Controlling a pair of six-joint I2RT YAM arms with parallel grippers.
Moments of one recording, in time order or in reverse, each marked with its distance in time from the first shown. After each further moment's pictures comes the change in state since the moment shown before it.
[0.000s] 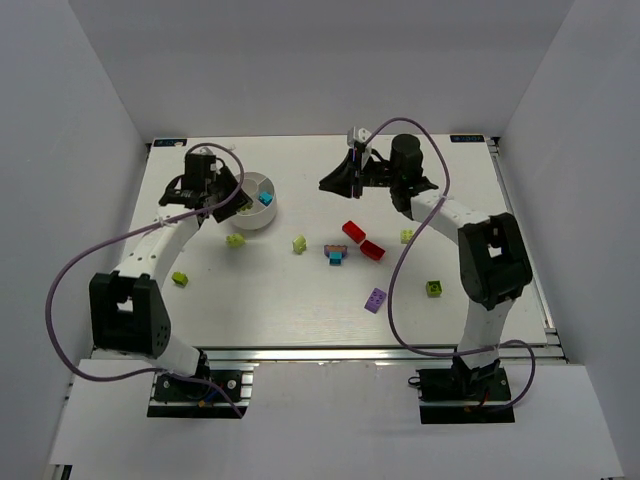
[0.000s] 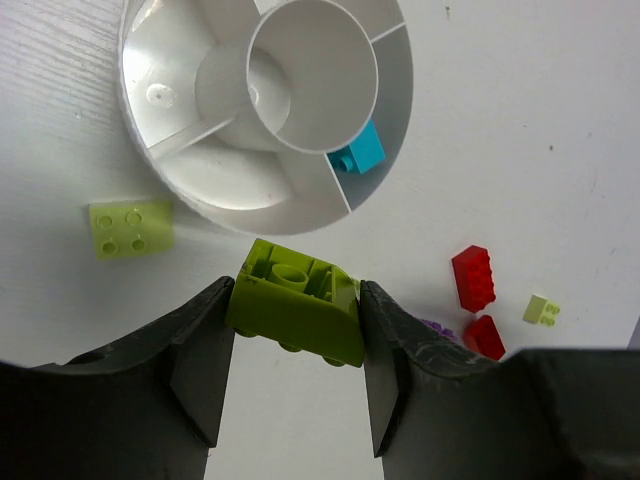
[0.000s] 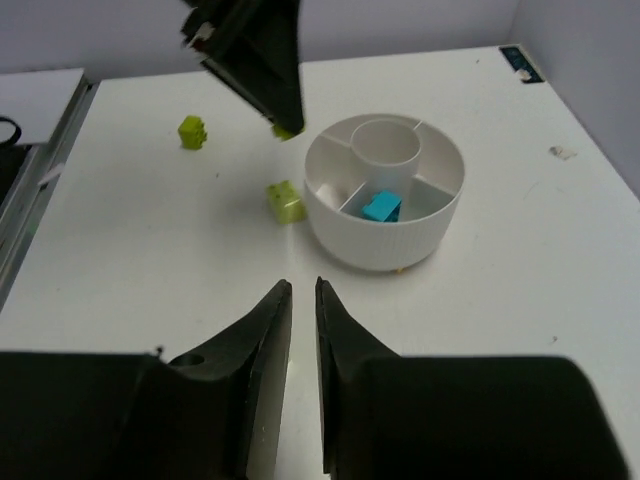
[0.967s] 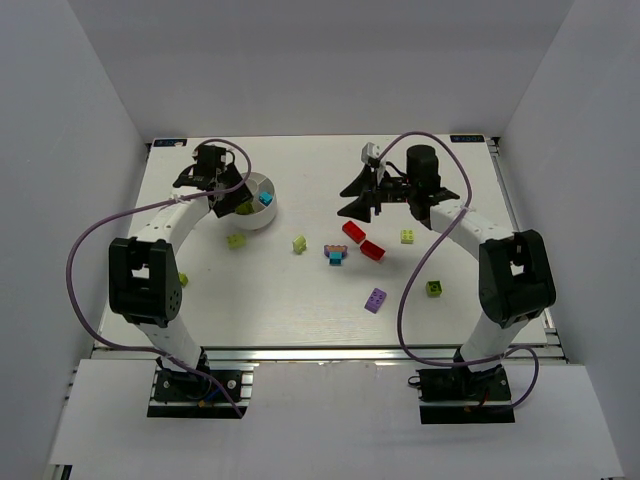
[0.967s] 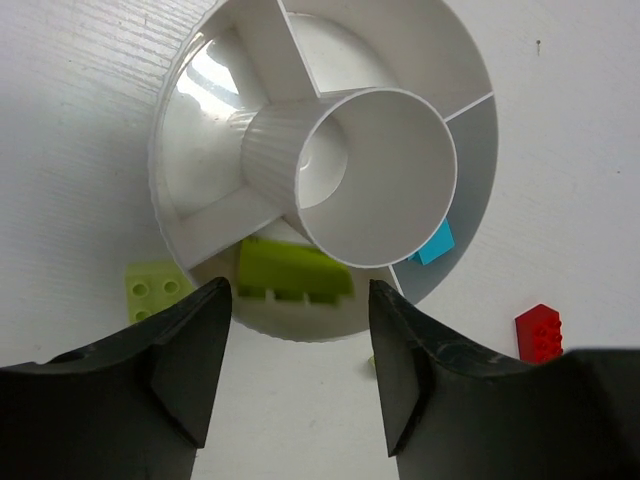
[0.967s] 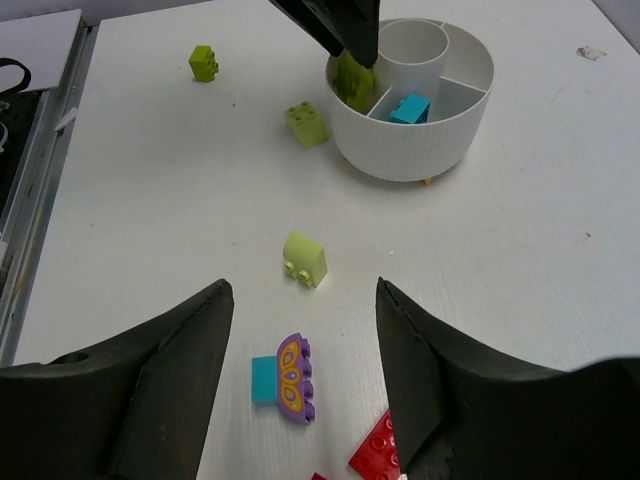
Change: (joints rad) left arm 0.004 0.233 0.142 -0.014 -0.097 0.050; right arm -0.063 -0.174 -0.163 -0.328 -0.007 -0.208
